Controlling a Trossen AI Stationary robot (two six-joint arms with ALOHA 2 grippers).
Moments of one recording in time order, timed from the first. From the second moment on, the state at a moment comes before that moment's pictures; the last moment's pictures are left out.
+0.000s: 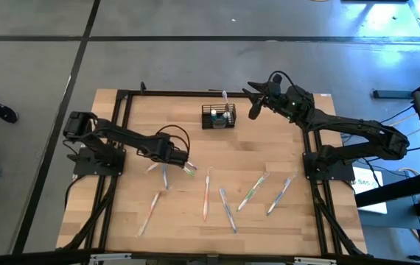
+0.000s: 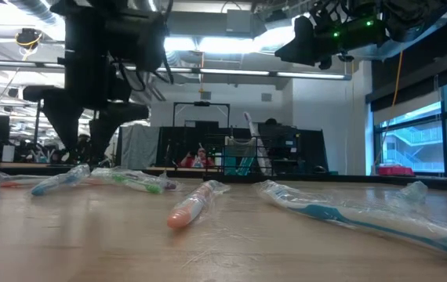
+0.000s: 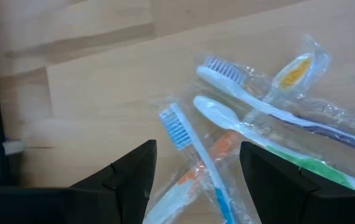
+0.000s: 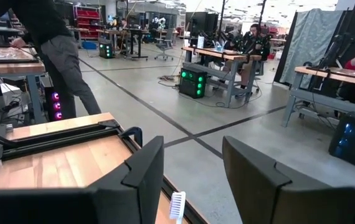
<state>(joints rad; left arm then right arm) -0.08 1.61 0.95 -1.06 -0.35 -1.51 -0.48 1.16 0.69 0.45 0.11 -0.06</state>
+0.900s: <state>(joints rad) -0.03 1.62 0.80 -0.88 -0.28 -1.50 -0.48 1.16 0.69 0.45 0.11 -0.06</state>
